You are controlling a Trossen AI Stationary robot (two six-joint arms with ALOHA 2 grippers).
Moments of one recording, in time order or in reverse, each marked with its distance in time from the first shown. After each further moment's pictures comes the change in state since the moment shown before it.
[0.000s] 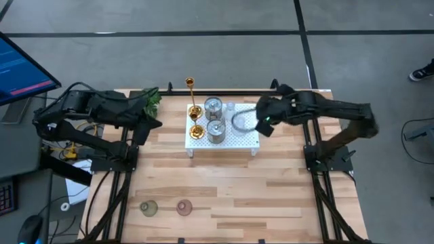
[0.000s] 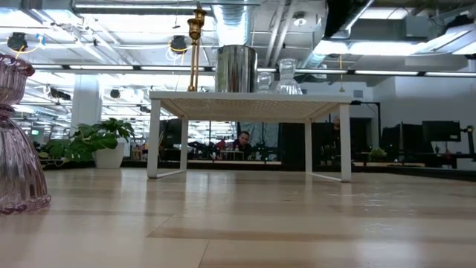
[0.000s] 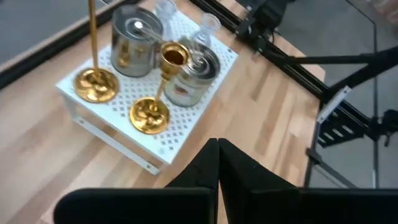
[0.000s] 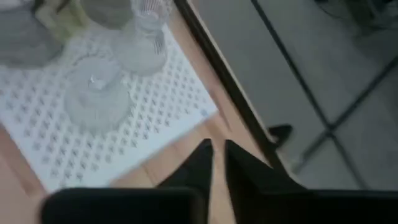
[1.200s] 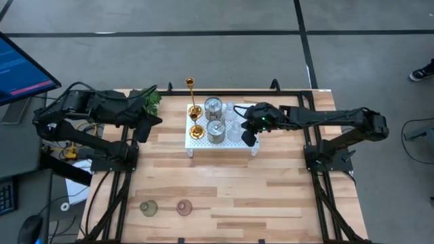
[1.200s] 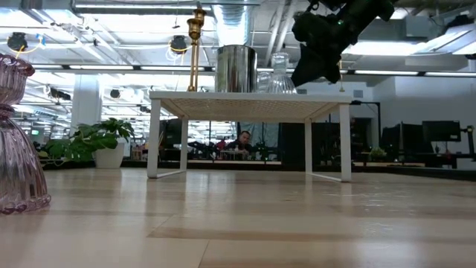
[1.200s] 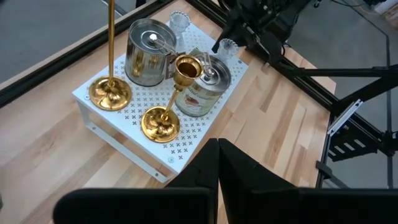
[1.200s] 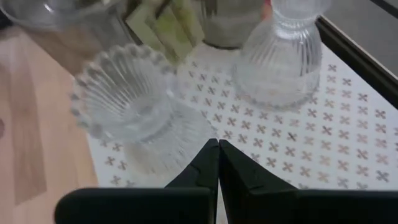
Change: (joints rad) left arm 0.000 0.000 0.000 0.007 -0.062 -0.010; right arm -0.162 -0.115 -0.671 0.981 -0.499 -0.050
